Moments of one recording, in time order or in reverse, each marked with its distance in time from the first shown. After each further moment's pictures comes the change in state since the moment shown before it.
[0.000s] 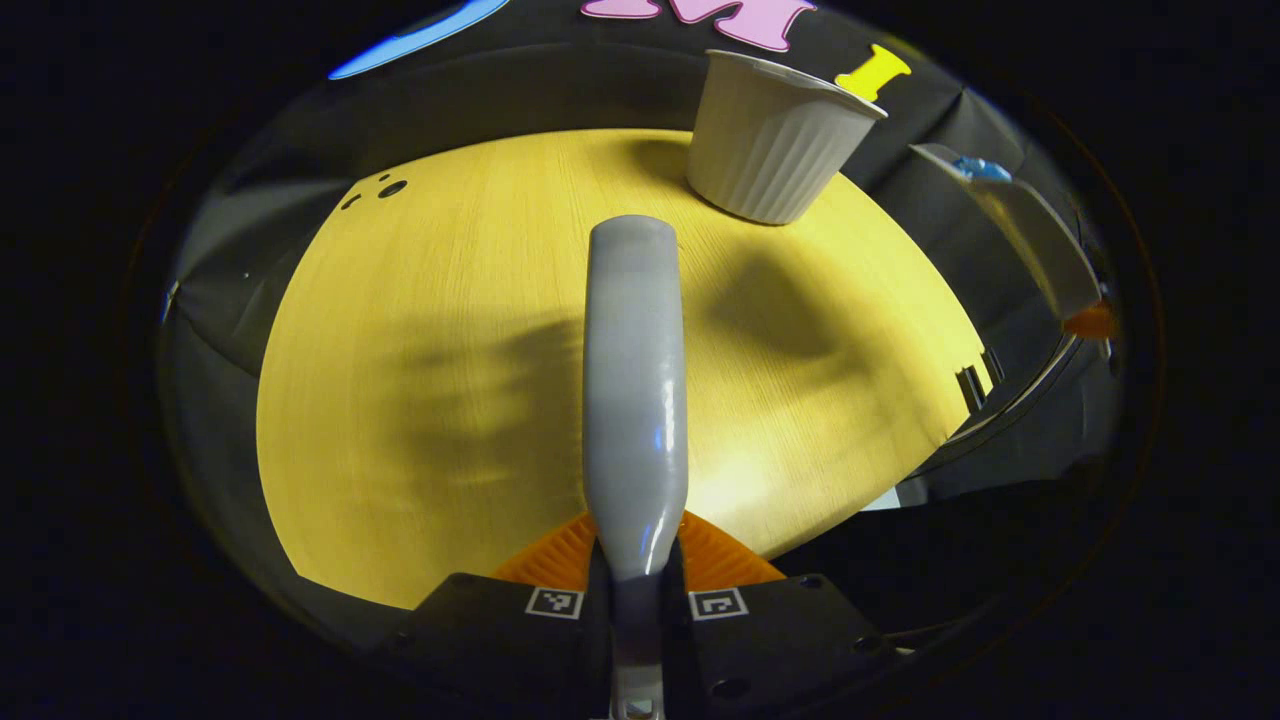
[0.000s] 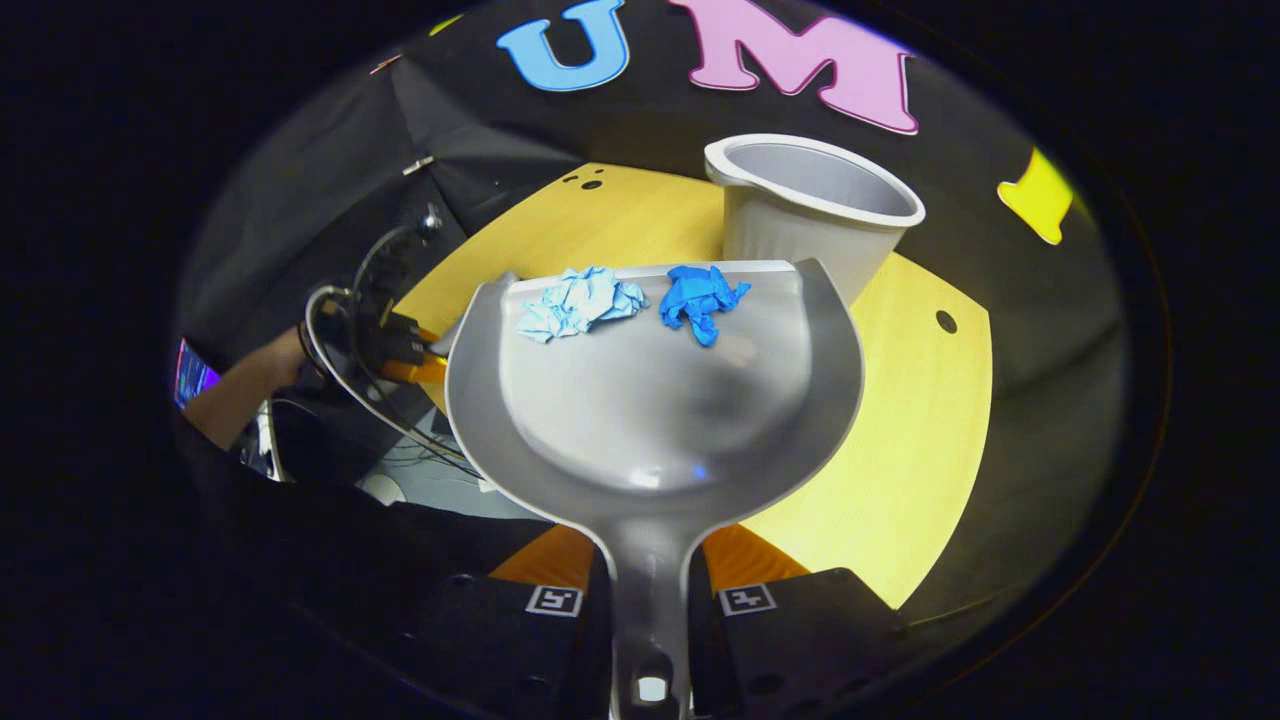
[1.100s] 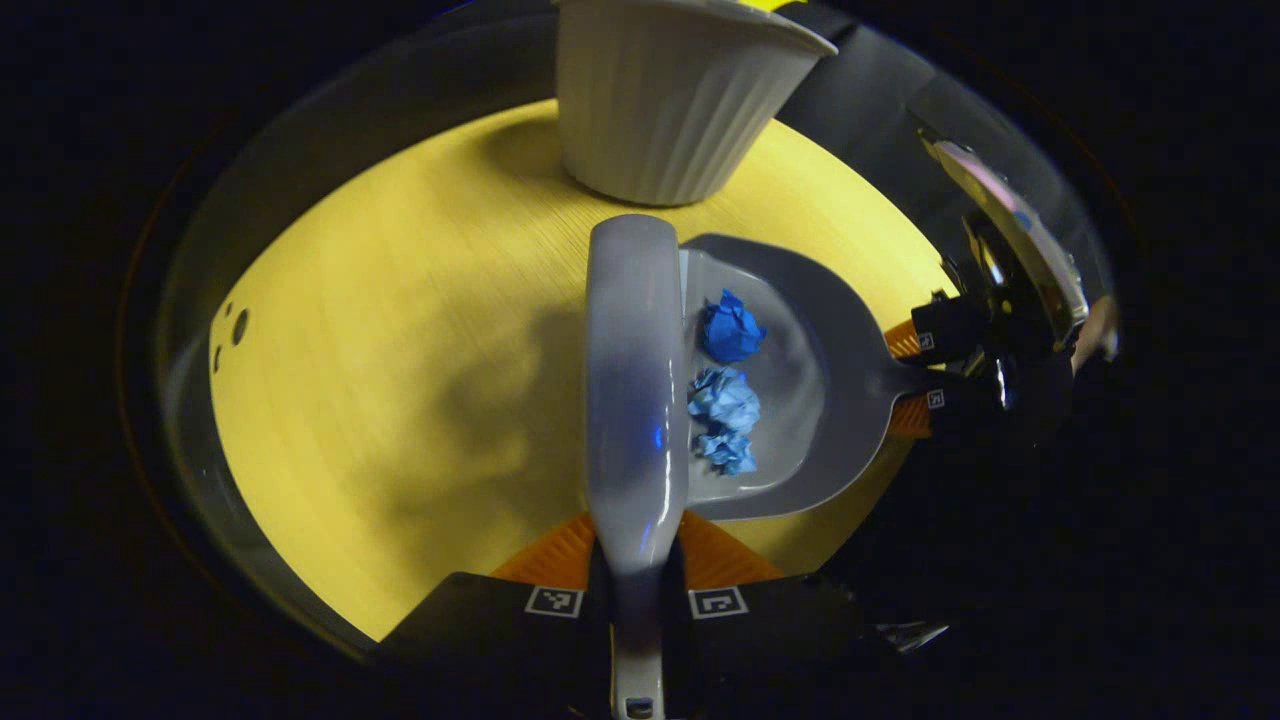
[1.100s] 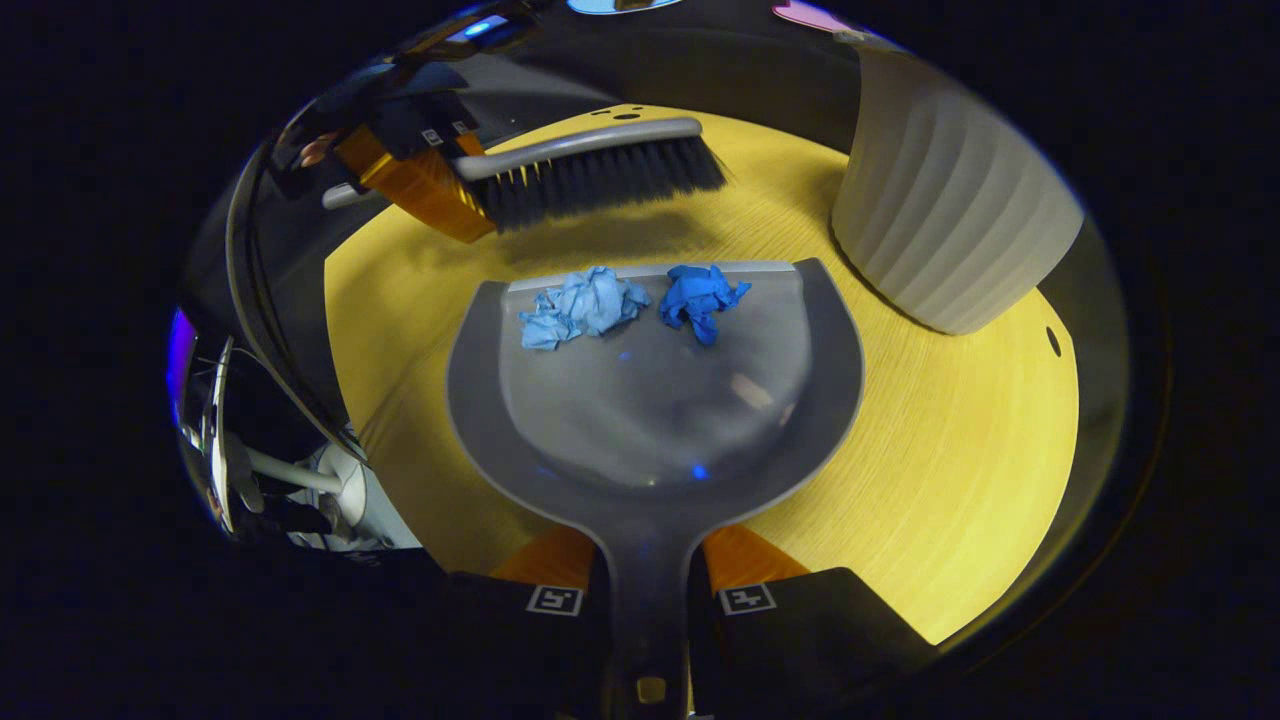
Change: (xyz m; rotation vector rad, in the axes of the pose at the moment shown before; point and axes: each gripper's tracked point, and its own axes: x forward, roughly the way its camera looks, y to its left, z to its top) left arm -0.045 -0.086 0.122 0.309 0.137 -0.106; right arm 0.012 -0.021 -0.009 -0.170 0.048 0.017
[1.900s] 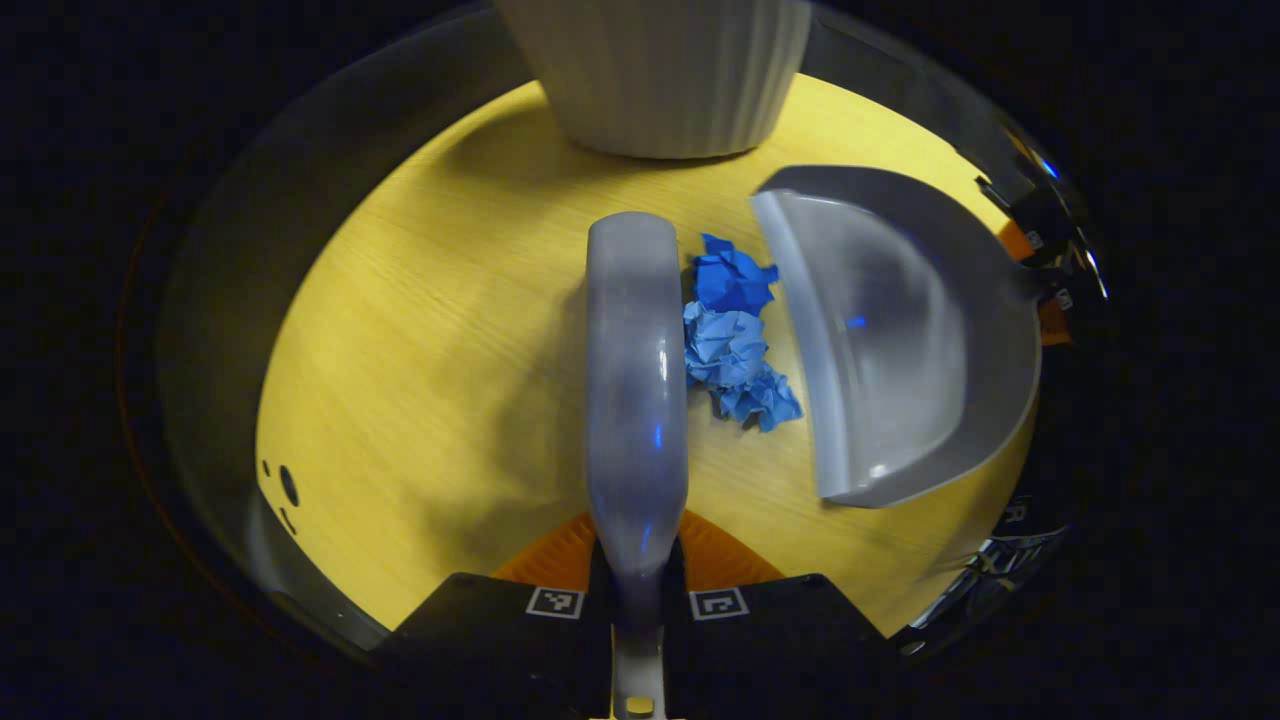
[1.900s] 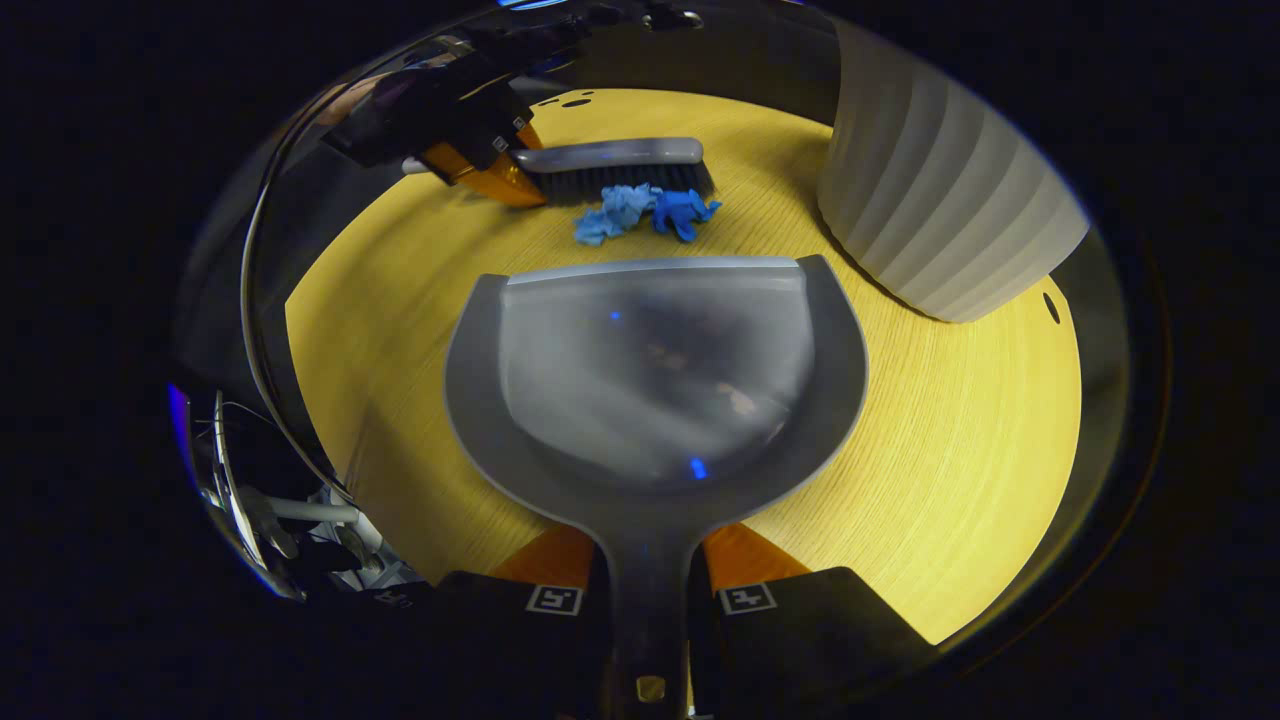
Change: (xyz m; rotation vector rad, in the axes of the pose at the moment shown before) left arm 0.034 0.032 -0.008 0.439 0.165 0.017; right arm 0.011 0.015 0.025 0.149 0.084 -0.035
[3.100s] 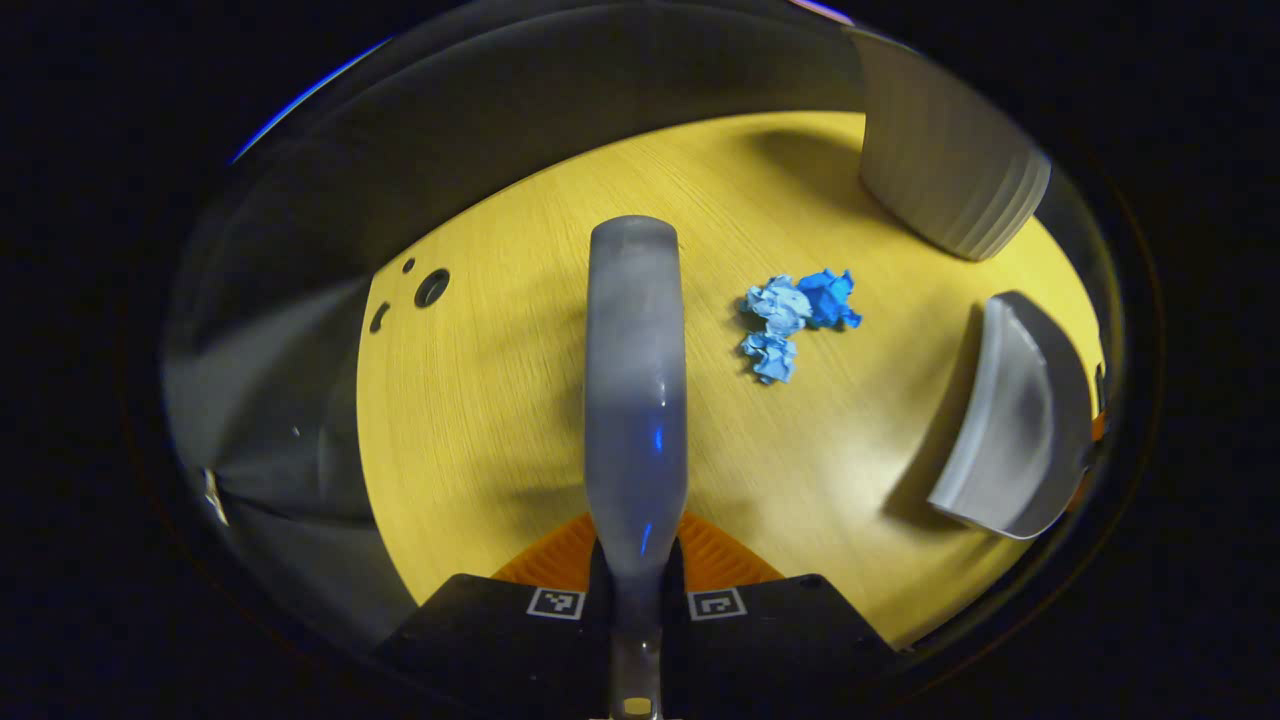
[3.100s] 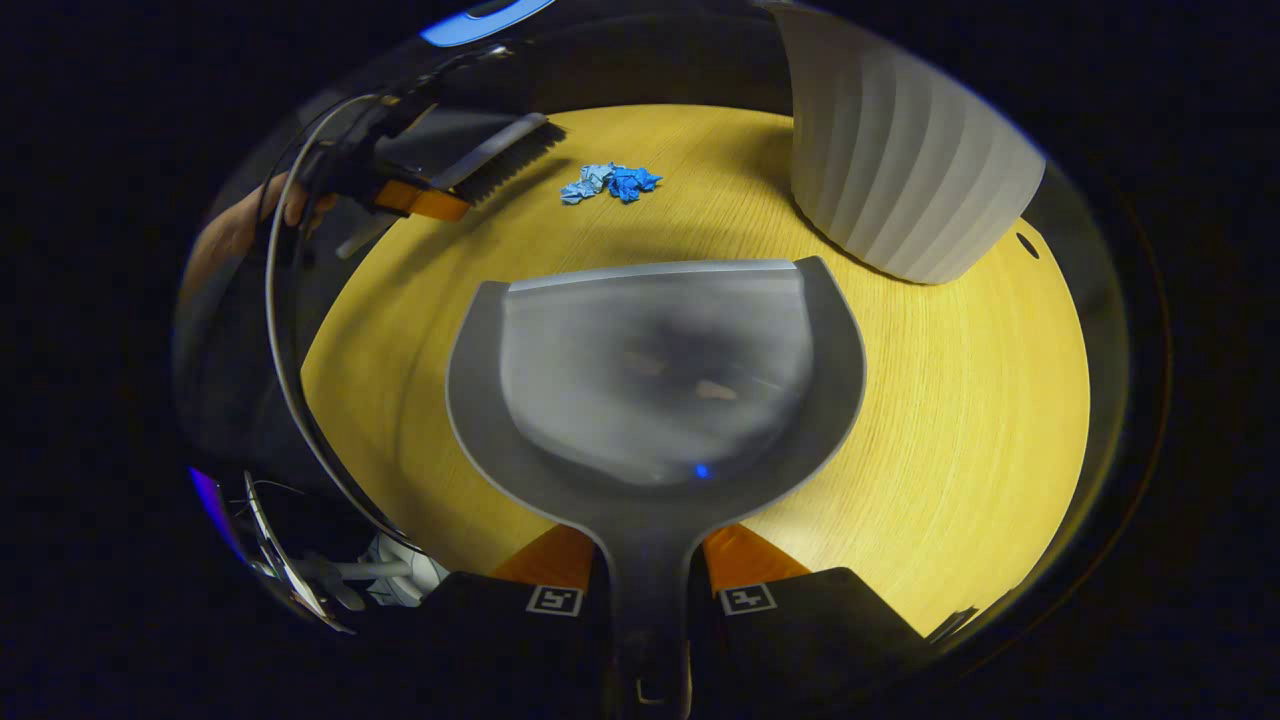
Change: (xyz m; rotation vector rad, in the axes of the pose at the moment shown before) left arm -0.053 -0.014 -0.040 -0.534 -0.045 0.379; right arm 0.013 0.024 0.010 0.199 -0.028 0.007
